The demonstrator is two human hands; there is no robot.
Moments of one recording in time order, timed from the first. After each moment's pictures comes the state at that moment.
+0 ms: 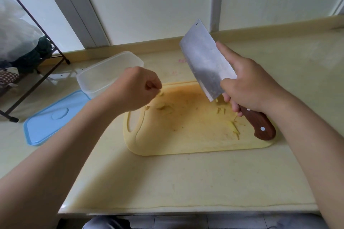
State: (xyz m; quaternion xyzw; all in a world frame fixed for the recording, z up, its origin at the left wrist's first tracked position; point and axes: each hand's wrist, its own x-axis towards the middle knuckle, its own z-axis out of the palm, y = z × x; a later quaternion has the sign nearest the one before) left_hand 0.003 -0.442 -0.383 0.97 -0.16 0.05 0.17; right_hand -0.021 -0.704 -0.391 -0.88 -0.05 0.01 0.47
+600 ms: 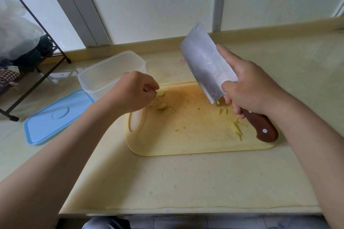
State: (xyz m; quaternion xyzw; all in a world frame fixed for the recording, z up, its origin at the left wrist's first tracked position) left_hand 0.015 -0.429 -0.403 0.98 -0.11 0.04 0.19; right_hand -0.020 -0.703 -0.394 -0.89 -0.06 0.01 0.45
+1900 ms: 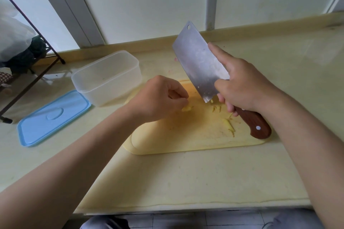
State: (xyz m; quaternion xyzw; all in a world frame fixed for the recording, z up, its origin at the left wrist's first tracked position) left_hand -0.012 -0.490 -0.404 0.92 -0.15 -0.04 0.35; right_hand -0.021 -0.704 -0.394 -0.89 -0.07 0.02 0.44
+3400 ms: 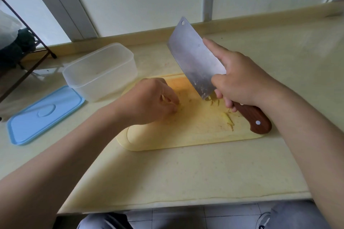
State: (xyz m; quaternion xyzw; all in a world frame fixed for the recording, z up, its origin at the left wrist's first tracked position) left_hand -0.020 -0.476 -0.401 0.95 -0.21 -0.06 0.20; right_hand -0.024 -0.702 -0.395 -0.90 -0.07 0.03 0.43
